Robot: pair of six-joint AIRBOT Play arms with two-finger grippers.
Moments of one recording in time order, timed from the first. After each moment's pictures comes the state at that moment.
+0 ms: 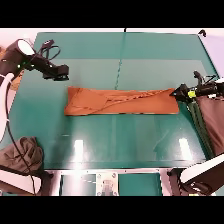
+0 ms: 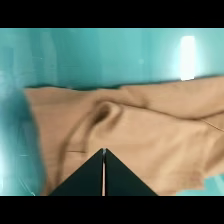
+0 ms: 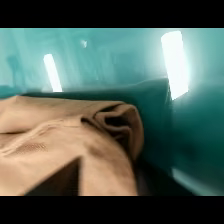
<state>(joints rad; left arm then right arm) -0.03 -1.66 1.64 1.15 -1.24 -1.46 -0.51 -1.92 1.47 -0.90 1.33 1.18</state>
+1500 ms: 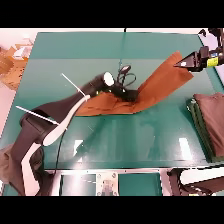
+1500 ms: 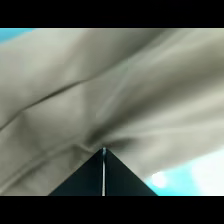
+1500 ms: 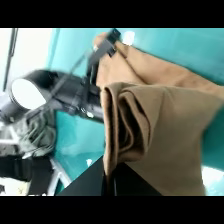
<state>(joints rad) -0.62 -2.00 1.83 0.83 -0.94 -1.42 -0.37 -1.61 1.76 -0.52 1.78 1.22</state>
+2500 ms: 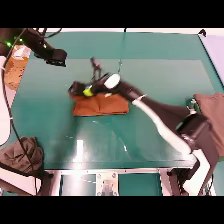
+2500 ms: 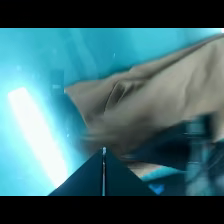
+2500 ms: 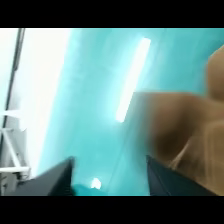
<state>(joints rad) -0.10 -1.69 2.05 1.30 -1.58 -1.34 0.72 -1.93 1.67 -0.51 0.58 1.46</state>
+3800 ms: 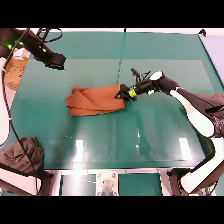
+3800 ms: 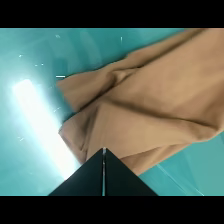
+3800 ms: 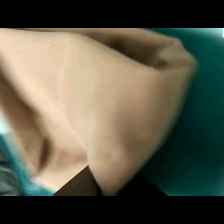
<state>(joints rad) -0.09 -1.69 2.01 1.31 -1.58 -1.28 0.22 -1.82 1.41 -0.59 1.10 1.34</state>
